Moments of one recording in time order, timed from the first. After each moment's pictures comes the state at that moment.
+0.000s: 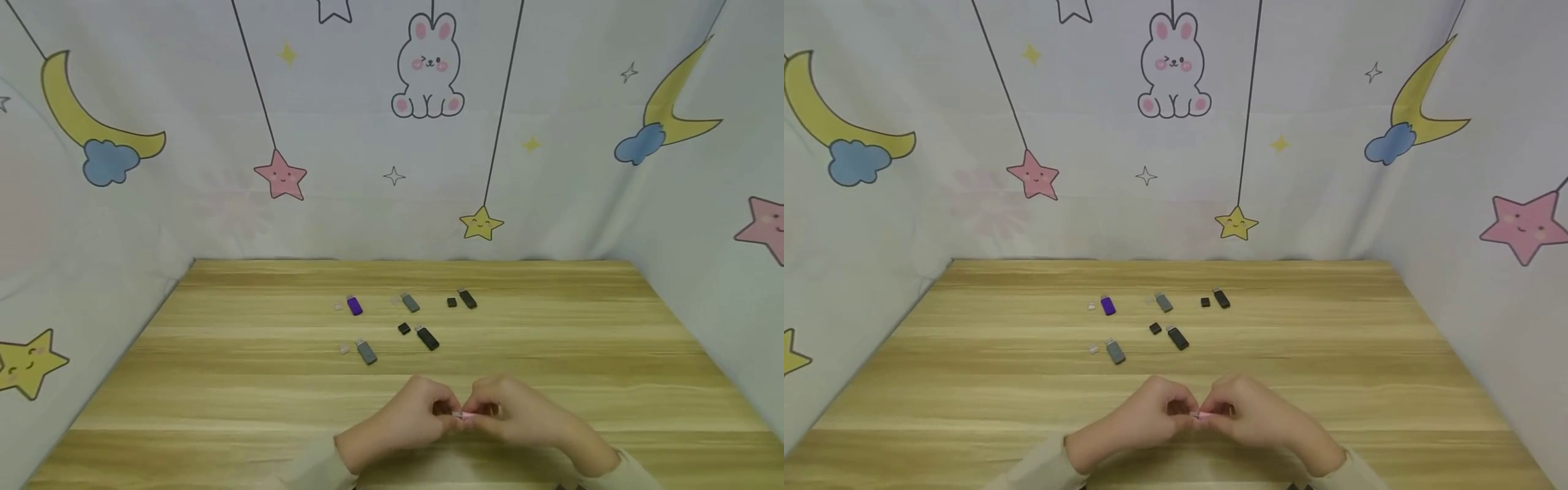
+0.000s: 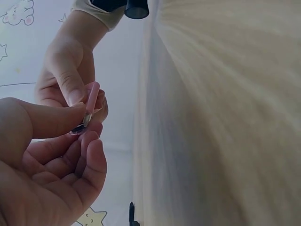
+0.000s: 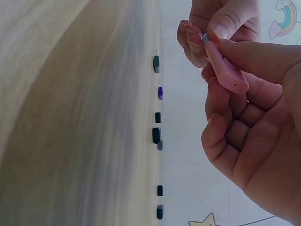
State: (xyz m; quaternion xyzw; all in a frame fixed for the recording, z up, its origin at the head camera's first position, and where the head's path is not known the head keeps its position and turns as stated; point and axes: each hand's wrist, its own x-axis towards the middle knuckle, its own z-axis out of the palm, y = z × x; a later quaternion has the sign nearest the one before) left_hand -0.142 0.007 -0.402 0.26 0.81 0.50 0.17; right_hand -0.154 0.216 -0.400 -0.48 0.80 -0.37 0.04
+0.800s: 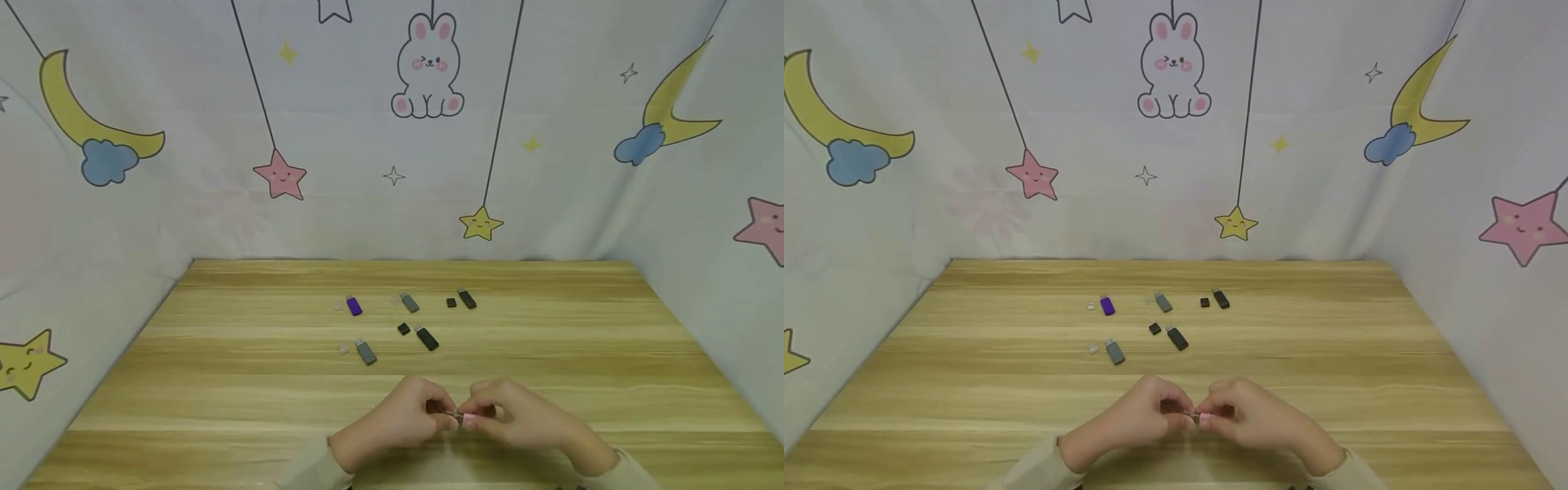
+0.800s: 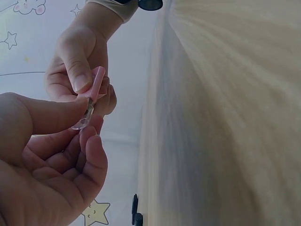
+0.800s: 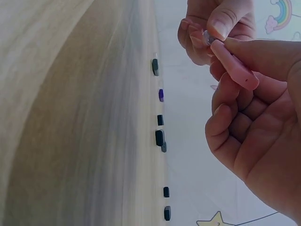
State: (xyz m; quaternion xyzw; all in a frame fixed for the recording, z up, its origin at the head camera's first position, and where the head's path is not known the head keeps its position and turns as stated) left_hand -0.143 -0.001 -0.401 0.24 0.79 0.52 0.20; right_hand -0.157 0.218 -0.405 -0.51 0.77 -0.39 0.05
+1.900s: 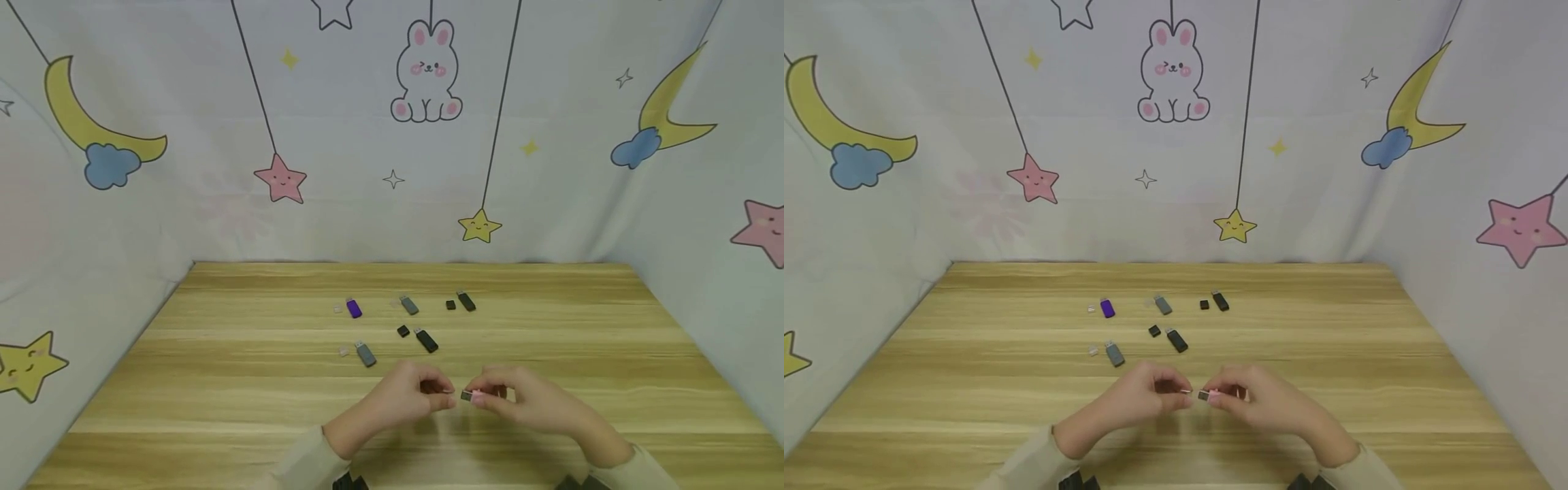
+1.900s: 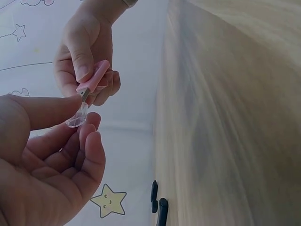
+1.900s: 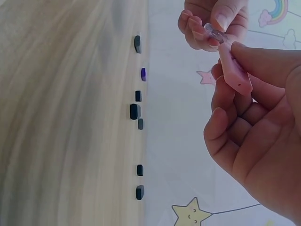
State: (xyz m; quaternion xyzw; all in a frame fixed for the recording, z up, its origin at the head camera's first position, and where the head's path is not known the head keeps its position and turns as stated) left_hand -0.156 -0.006 -0.384 0.24 0.81 0.51 0.16; right_hand -0.159 0.229 -0.383 -0.42 0.81 -0.40 0.07
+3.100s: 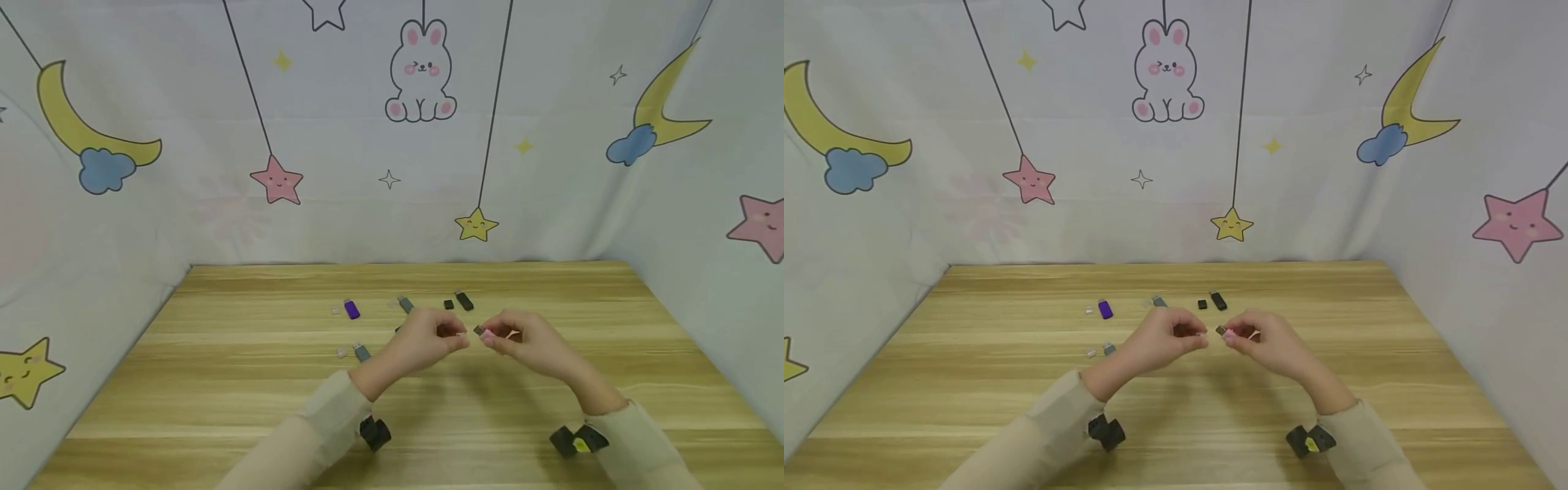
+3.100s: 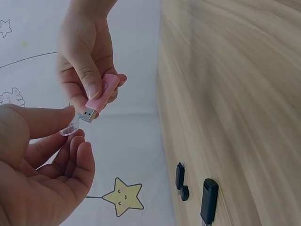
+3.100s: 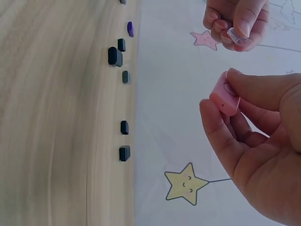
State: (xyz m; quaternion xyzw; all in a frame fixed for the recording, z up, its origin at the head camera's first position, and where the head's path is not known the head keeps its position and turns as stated) left_hand -0.205 0.022 -0.352 0.24 0.85 0.47 0.09; right_hand -0.206 0.247 -0.368 -0.25 0.87 -0.42 0.05
